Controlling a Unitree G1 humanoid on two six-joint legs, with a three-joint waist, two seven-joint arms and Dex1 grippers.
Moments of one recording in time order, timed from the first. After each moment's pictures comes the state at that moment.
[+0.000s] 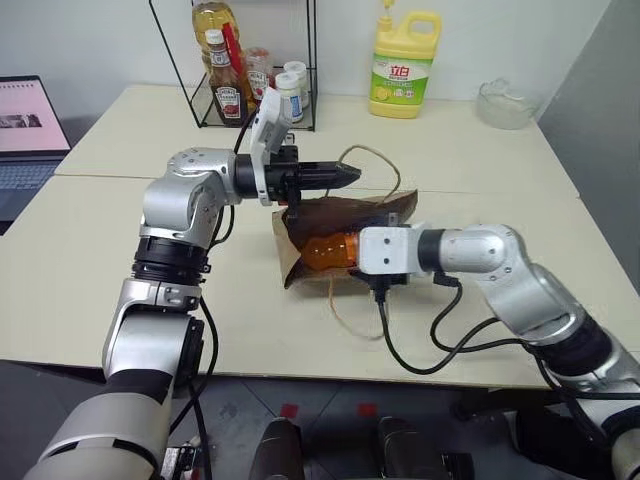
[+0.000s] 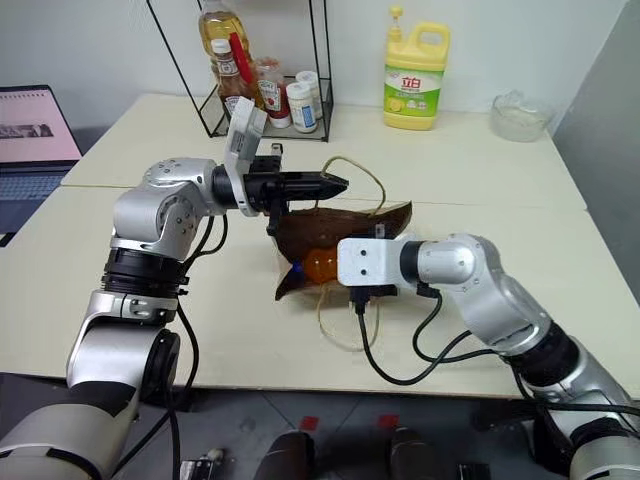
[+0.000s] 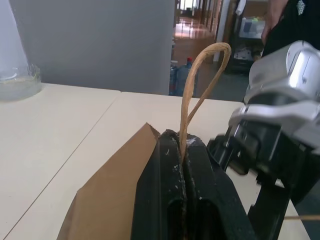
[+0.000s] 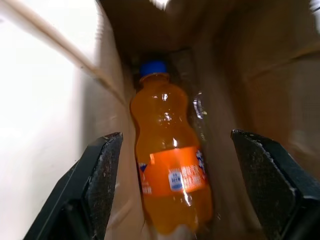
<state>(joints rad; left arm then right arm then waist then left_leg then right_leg) -1.04 0.48 -0.04 0.40 -0.45 0.47 -1.33 -0.75 -0.62 0.51 -0.36 -0.19 0.48 0.91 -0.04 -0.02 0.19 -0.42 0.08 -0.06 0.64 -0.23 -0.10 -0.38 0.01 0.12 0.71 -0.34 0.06</state>
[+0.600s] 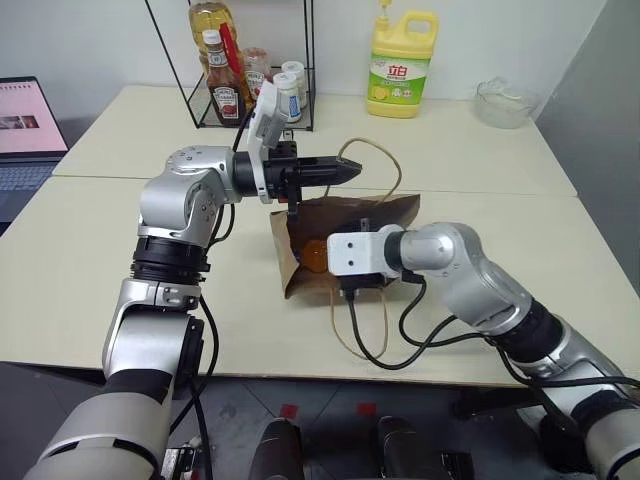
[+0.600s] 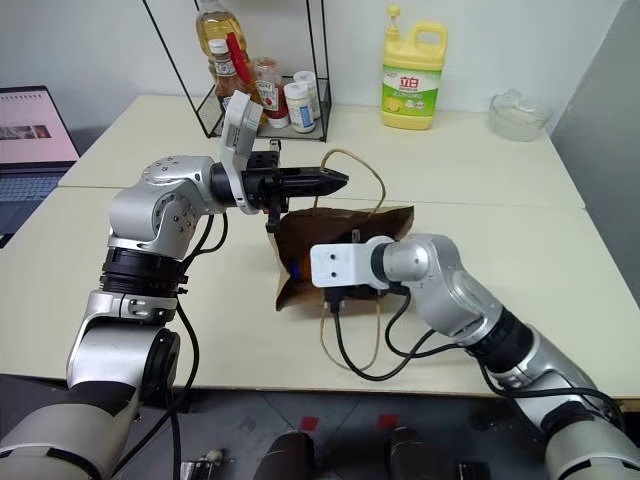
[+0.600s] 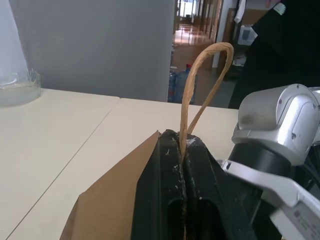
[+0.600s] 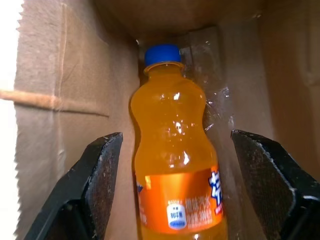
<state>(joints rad) -1.04 0.47 -0.03 0.36 -0.47 0.50 -1.32 -0.85 -0.47 0.65 -0.21 -0.38 0.56 0.94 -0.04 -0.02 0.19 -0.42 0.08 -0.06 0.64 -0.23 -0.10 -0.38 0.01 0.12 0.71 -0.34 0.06</state>
